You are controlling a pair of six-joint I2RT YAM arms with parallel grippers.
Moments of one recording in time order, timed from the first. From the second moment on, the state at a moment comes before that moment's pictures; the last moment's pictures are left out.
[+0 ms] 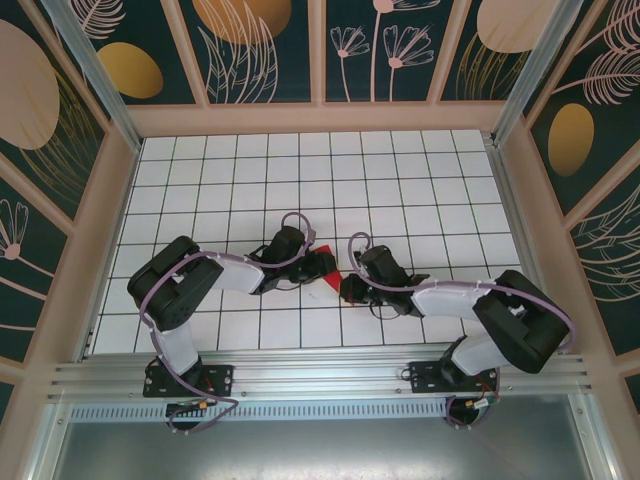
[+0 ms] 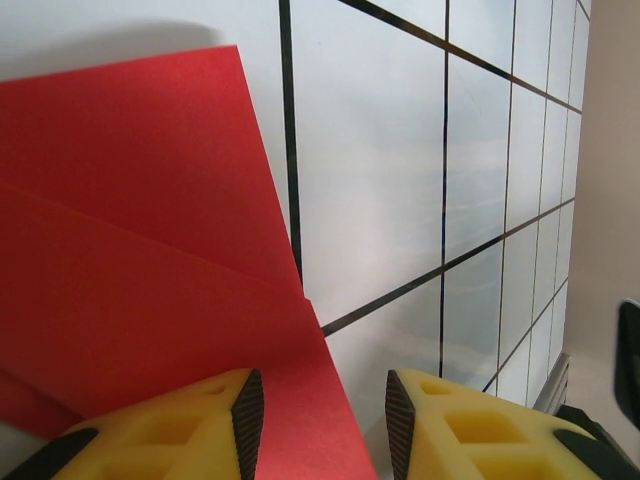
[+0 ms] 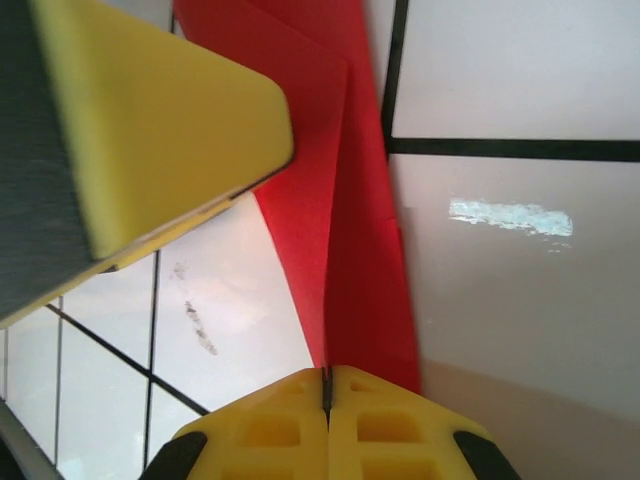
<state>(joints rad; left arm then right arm) -0.73 1.82 0.73 0.40 0.39 -1.04 0.78 1.40 0.45 0.14 -0.24 0.79</state>
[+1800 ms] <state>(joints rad) -0.75 1.83 0.76 0.46 0.53 -1.03 0.76 1.39 0.39 0.14 -0.32 0.81</state>
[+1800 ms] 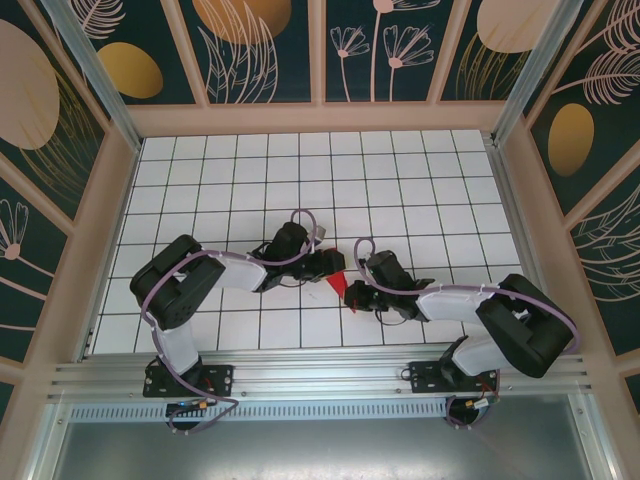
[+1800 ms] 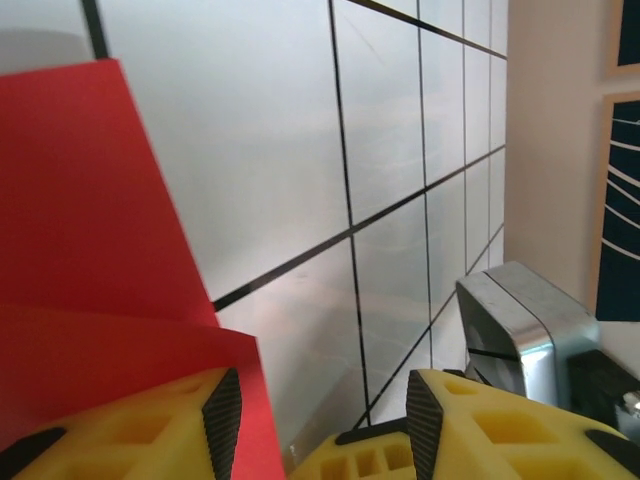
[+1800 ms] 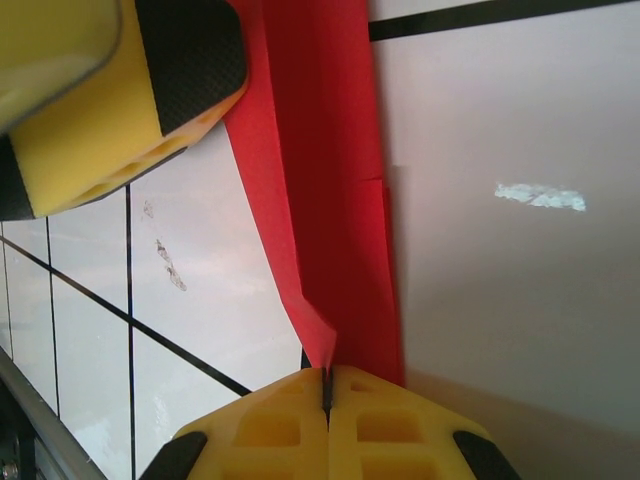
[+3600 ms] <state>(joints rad) -0.77 1.90 0.80 0.45 0.51 -1.00 0.75 1.32 0.42 -0.04 -0.31 0.80</state>
